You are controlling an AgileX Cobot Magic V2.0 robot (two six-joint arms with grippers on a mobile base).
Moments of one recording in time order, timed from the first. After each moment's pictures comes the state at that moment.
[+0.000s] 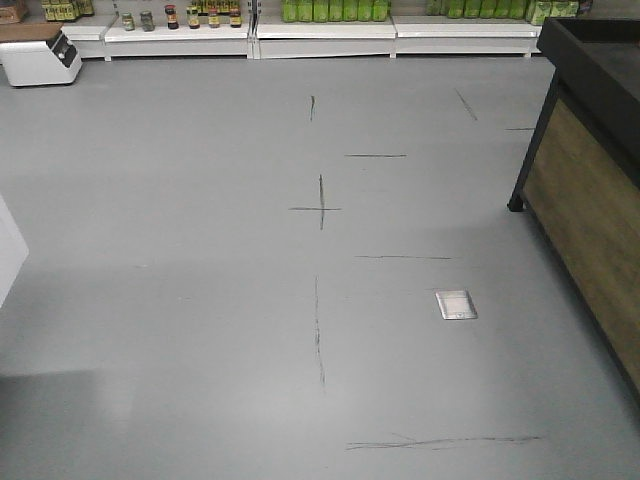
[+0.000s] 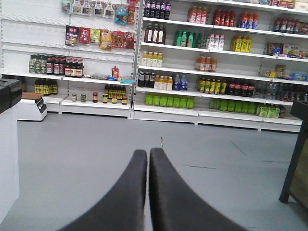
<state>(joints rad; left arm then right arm) 0.00 -0.01 0.02 0.10 0.01 -0.25 0.06 -0.01 0.03 0.05 -0.04 0.04</state>
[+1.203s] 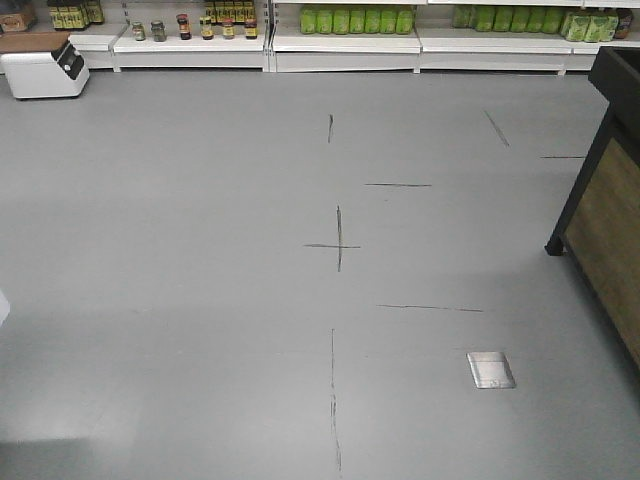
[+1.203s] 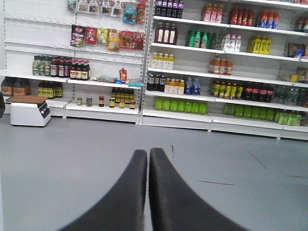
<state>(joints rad) 0.00 -0.01 0.02 0.10 0.01 -0.25 0.06 -0.01 0.03 0.05 -0.04 0.04</state>
